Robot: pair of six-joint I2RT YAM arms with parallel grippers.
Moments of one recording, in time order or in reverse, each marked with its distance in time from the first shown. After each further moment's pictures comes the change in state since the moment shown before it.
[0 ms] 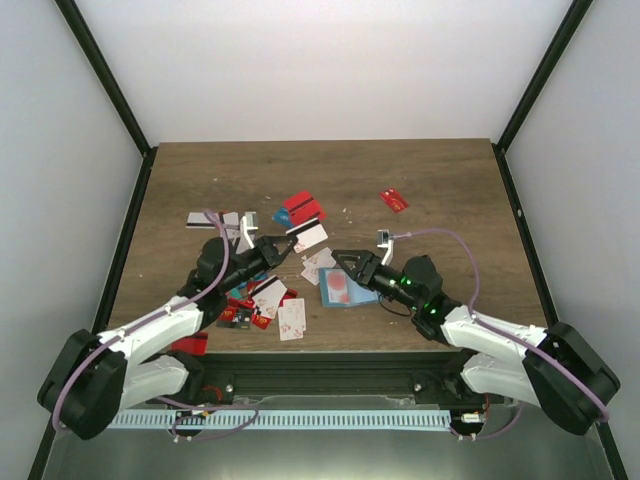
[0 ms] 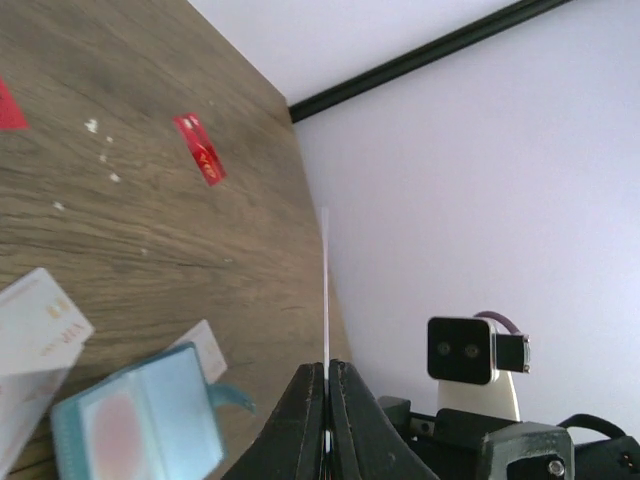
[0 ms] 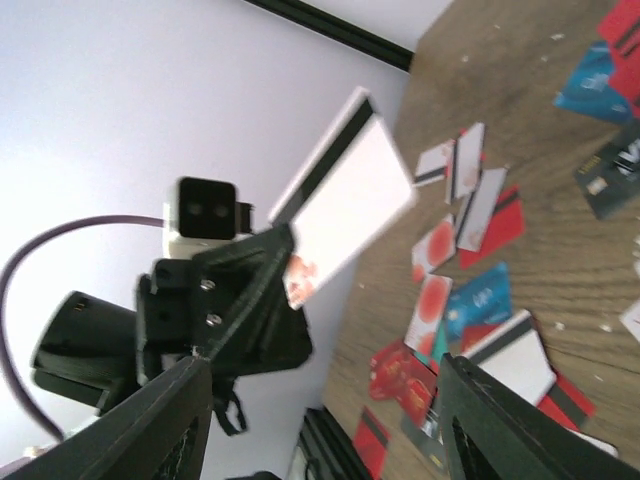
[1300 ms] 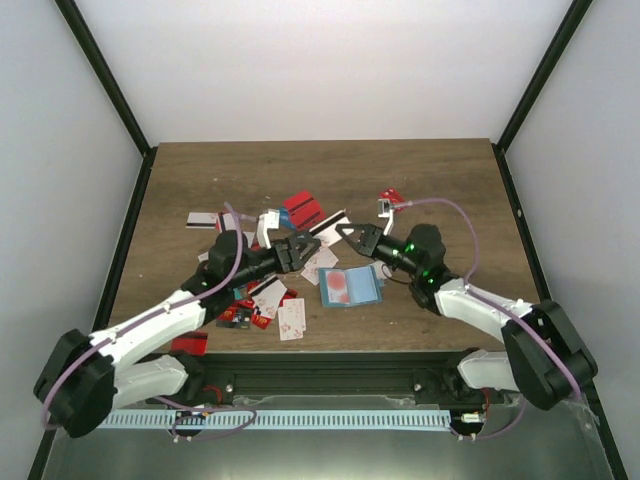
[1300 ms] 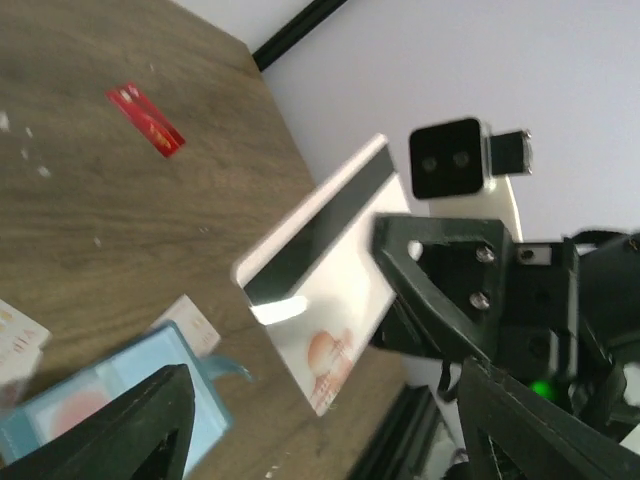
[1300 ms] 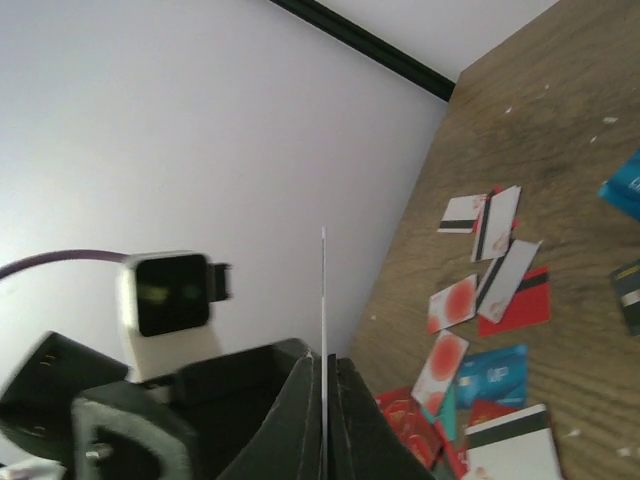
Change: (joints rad) left arm -0.127 0.040 0.101 -0.078 0.028 0.156; right arm -0.151 0.155 0.146 0.126 -0.192 -0.026
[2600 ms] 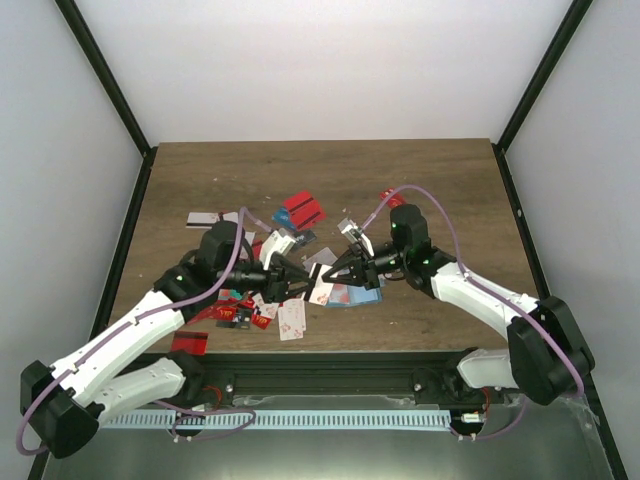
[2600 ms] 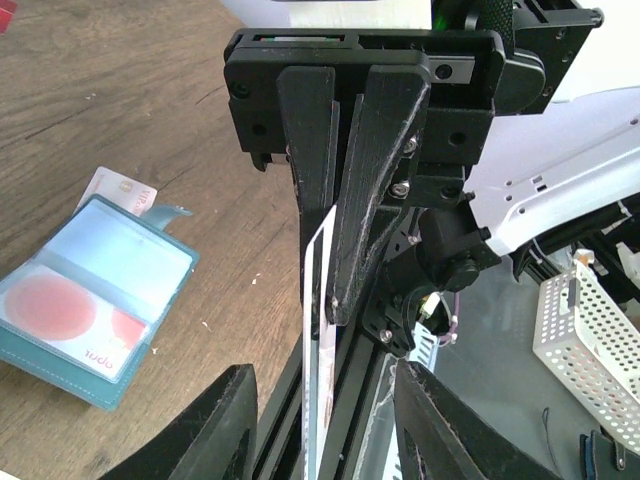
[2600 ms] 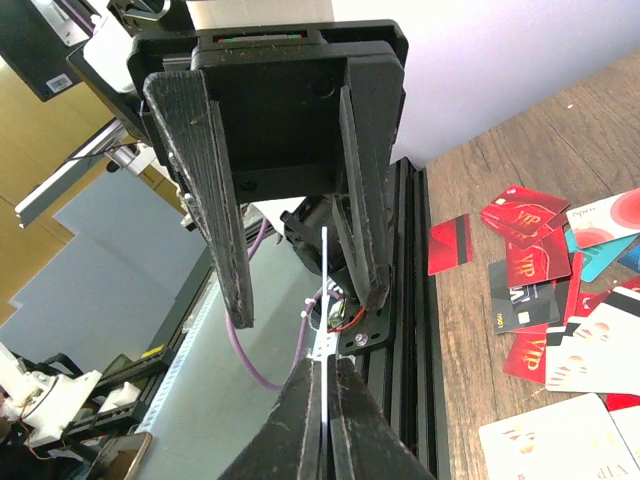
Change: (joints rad) left arm -0.015 -0.171 0.274 -0.790 0.319 0.616; right arm -0.004 0.043 0.251 -0.575 -0.809 -0.818
